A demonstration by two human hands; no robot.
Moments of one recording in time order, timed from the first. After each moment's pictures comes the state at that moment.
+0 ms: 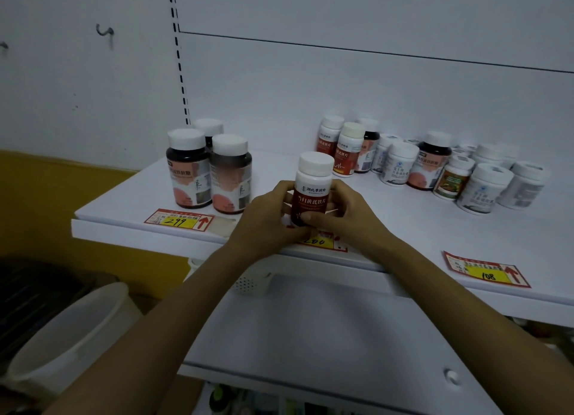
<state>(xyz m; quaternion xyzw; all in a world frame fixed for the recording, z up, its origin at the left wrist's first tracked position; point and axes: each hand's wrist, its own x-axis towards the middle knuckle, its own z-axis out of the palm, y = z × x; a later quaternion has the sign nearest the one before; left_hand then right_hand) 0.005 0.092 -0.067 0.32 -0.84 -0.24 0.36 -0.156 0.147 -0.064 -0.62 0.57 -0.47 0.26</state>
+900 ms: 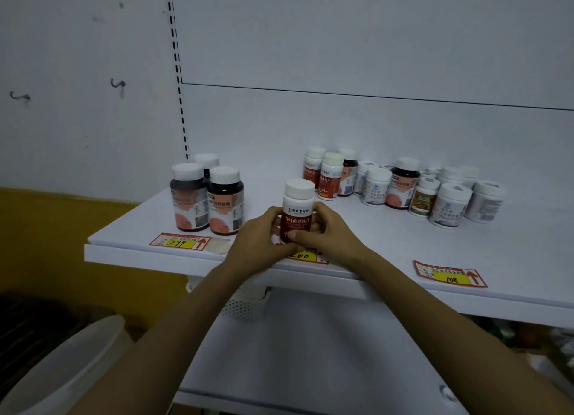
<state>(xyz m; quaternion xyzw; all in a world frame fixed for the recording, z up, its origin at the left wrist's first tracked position) 0.004 0.104 -0.066 0.35 -0.84 -0.23 0.34 -0.151 0.155 -0.060 -0.60 0.56 -0.49 0.29</state>
